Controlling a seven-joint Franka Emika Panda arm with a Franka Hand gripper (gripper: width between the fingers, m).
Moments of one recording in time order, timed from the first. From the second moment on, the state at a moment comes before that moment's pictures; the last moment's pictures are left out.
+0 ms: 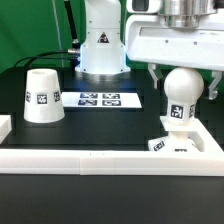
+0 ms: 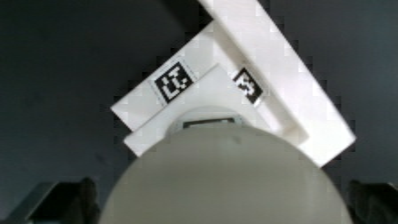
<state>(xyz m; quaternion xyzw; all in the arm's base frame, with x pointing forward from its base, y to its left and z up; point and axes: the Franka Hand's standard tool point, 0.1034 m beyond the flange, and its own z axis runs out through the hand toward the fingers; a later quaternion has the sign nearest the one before) 0.608 0.105 0.109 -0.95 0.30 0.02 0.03</state>
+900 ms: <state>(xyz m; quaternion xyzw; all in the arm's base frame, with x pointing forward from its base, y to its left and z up) 0.610 0.105 0.110 -0.99 -0.10 0.00 0.03</state>
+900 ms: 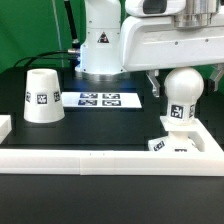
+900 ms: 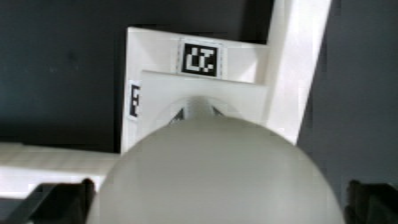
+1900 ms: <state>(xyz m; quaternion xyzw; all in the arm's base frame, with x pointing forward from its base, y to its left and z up) 0.611 0.105 0.112 -0.92 -0.40 0.00 0.01</state>
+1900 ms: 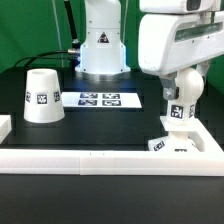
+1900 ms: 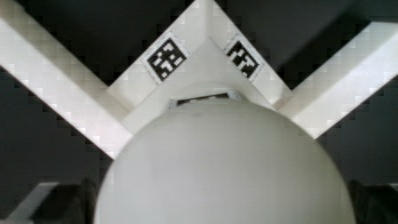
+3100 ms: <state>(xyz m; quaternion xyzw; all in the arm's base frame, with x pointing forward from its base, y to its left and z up) 0.612 0.103 0.111 -1.00 -0.07 0.00 0.02</state>
